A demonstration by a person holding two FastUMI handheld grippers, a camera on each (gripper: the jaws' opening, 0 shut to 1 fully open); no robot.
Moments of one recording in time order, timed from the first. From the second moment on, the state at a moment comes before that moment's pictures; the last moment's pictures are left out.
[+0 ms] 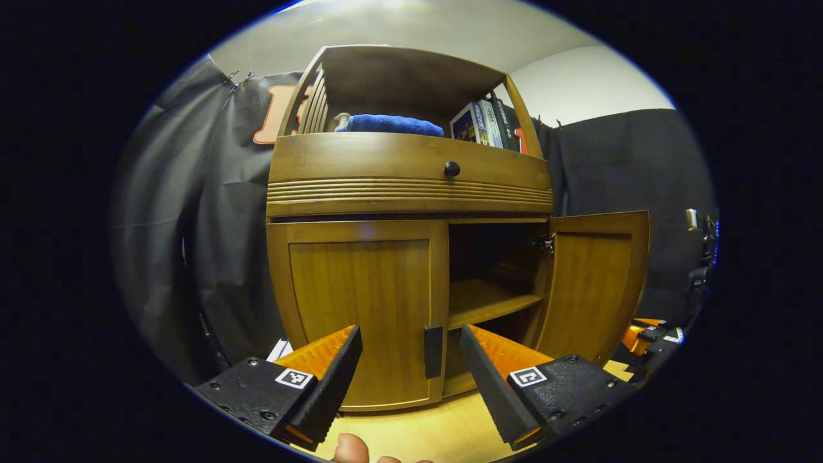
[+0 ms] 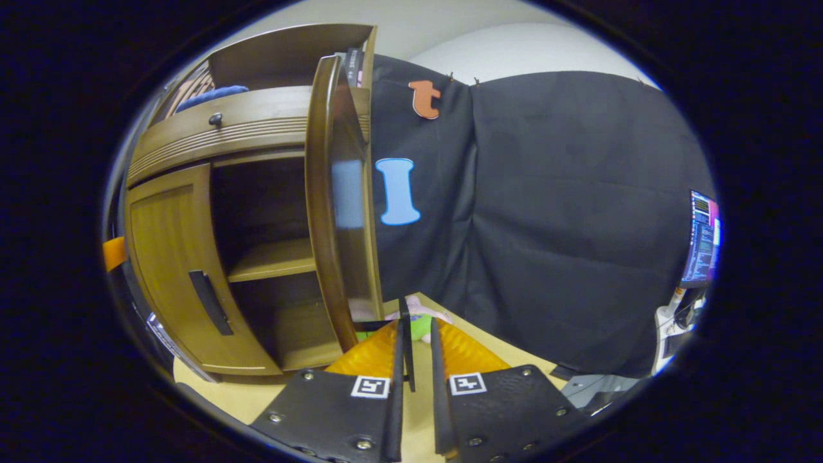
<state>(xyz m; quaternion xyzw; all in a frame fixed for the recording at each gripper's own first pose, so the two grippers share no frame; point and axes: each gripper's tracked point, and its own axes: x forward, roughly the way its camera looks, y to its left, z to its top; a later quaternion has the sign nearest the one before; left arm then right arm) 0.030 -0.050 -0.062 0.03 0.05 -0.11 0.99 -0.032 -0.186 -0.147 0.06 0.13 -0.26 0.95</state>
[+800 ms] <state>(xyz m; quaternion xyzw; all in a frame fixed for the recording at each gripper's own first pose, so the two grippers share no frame) 0.038 -0.030 -0.085 0.01 0.07 -0.05 1.00 -0.049 -0.240 -0.136 0.01 0.12 -0.26 0.96</state>
